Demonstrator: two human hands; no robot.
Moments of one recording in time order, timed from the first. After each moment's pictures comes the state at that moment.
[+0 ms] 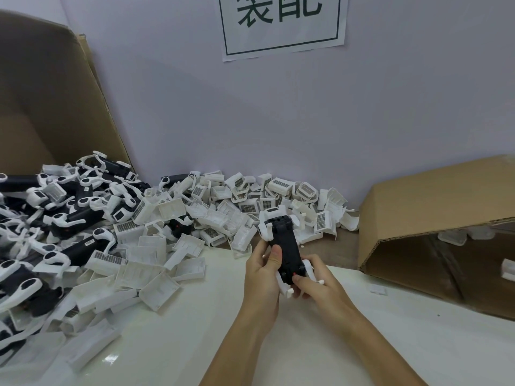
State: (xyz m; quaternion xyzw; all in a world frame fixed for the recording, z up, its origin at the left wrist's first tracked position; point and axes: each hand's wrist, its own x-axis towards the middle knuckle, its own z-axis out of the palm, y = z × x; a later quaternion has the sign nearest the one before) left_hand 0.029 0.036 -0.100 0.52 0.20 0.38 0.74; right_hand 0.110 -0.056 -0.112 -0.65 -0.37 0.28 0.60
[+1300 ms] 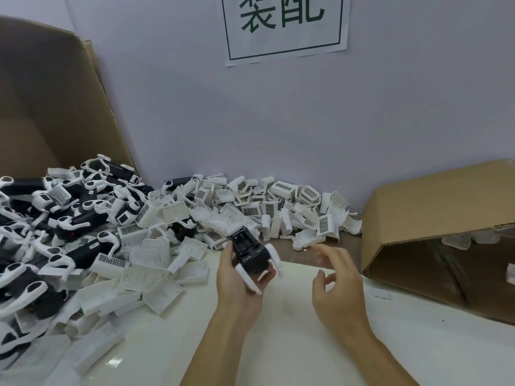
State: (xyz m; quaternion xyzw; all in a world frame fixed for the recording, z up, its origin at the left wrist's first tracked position) left_hand 0.001 0.061 -0.076 0.28 0.23 0.36 0.86; right_hand 0.111 -0.052 -0.121 -0.69 -0.41 -0.11 0.59
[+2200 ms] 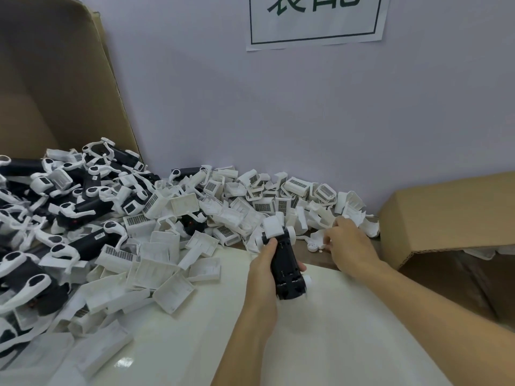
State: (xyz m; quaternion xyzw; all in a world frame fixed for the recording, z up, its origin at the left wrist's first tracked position) left_hand 0.005 0.066 -0.080 0.44 0.29 0.30 0.80; right_hand 0.200 0.013 -0.089 -0.88 -0.46 -0.12 0.07
